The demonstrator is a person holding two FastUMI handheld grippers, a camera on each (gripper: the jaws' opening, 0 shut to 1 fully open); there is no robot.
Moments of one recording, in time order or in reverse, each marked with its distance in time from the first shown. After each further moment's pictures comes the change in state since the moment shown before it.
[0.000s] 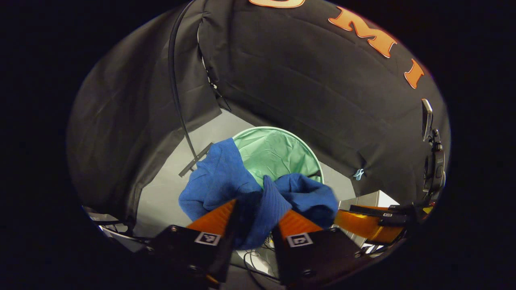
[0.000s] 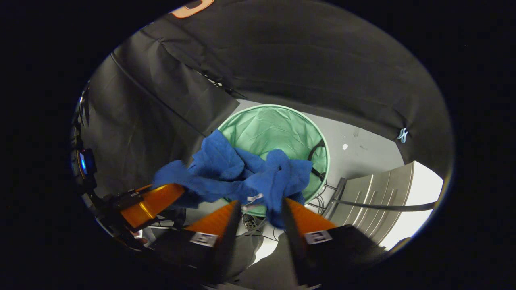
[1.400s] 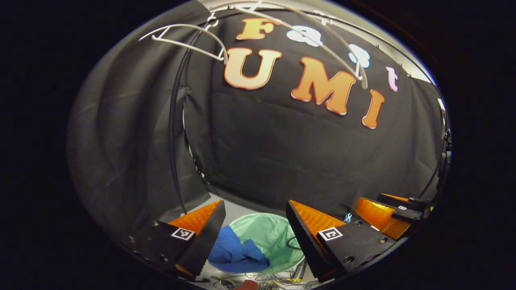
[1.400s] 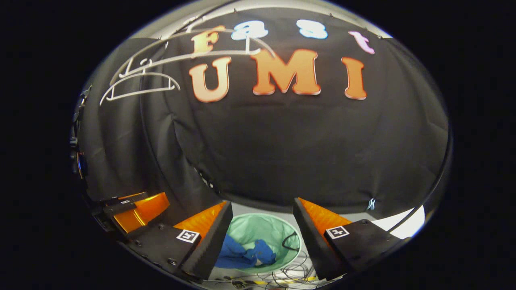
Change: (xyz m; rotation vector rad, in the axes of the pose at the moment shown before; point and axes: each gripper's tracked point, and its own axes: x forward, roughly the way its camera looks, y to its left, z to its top) left arm -0.203 -0.022 0.187 0.126 -0.674 -0.138; right arm -0.246 0.062 0.116 -0.055 -0.884 -0.171
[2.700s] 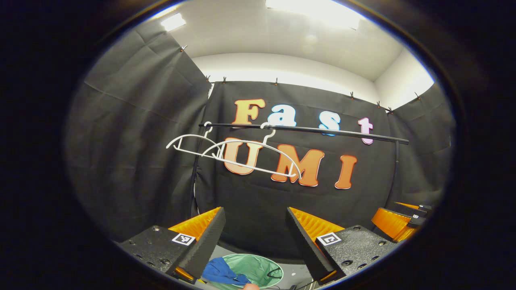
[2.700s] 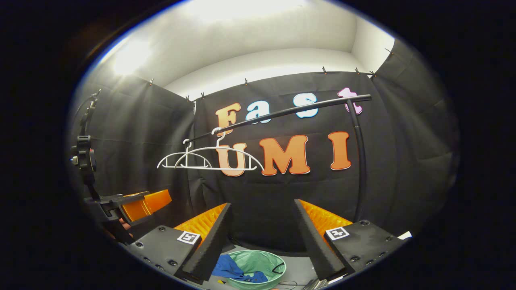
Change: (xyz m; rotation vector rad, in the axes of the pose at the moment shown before) left arm -0.266 -0.126 0.089 0.044 -0.484 0.054; right arm -0.309 -0.113 0.096 -0.012 -0.458 0.165
